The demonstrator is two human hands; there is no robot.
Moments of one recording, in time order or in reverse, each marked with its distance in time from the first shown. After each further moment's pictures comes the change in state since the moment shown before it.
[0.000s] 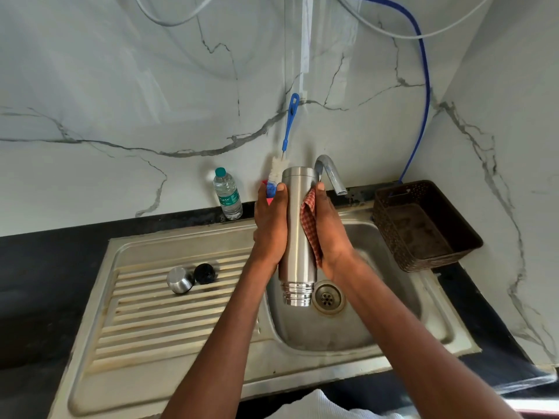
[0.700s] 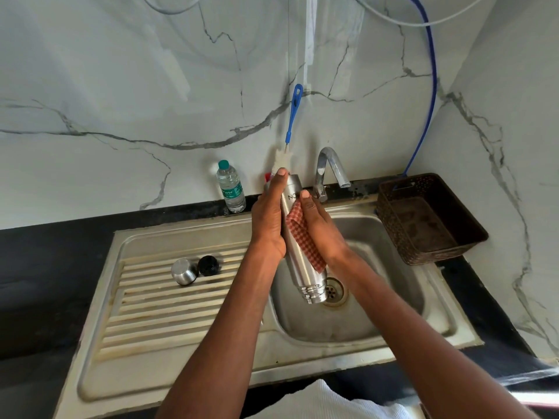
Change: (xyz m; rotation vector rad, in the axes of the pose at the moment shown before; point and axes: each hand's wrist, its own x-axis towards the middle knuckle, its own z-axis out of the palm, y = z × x) left_hand 0.000 0.016 0.001 -0.530 0.057 -0.316; right_hand -0.006 0.011 -0.001 -0.387 -0.055 0.043
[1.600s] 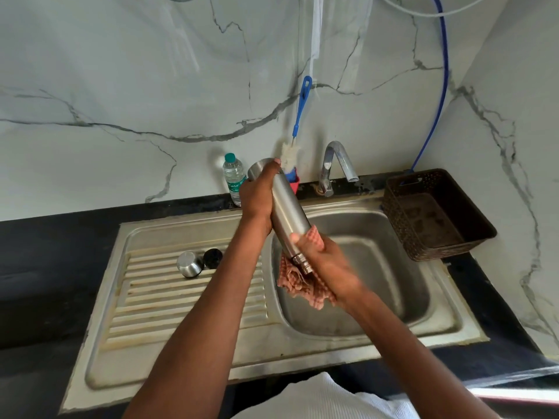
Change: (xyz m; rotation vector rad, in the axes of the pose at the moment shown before) left_hand 0.036 0.024 -0.021 0.240 0.214 0.117; right_hand -0.041 0.047 0.011 0.272 -0.146 0.153
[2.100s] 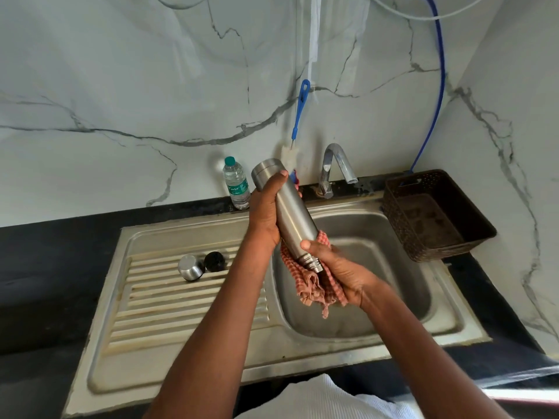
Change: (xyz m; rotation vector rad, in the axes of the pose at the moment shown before) left_hand -0.013 -0.016 0.000 -0.214 -0.241 -0.047; right_hand -0.010 -0.015 -0.019 0.268 -0.238 0.196
